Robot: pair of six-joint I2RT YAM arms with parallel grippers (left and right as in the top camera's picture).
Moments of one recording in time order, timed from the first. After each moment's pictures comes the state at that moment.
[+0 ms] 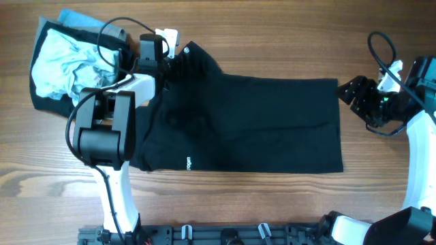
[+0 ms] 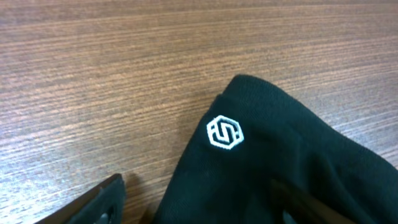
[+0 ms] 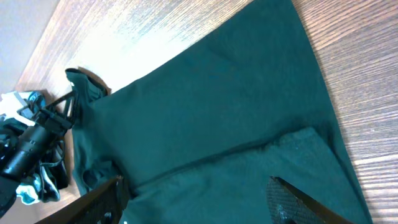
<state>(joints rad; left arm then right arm) -0.14 2.21 1.30 0.18 0.23 -0.03 -0.39 1.43 1.21 -0.99 -0.53 0.22</state>
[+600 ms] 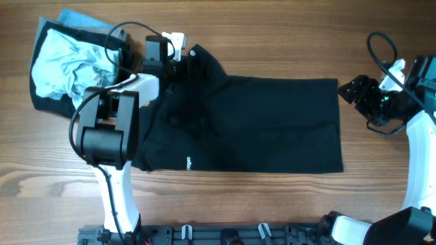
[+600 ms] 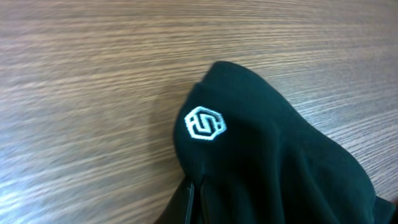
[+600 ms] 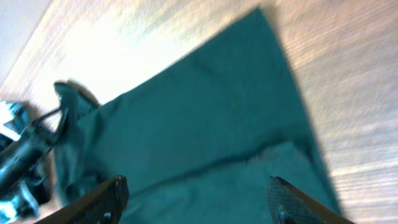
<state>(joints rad) -0.15 2.21 1.31 0.11 0.34 -0.13 -0.39 1.43 1.20 -0.92 -0.46 0.22</state>
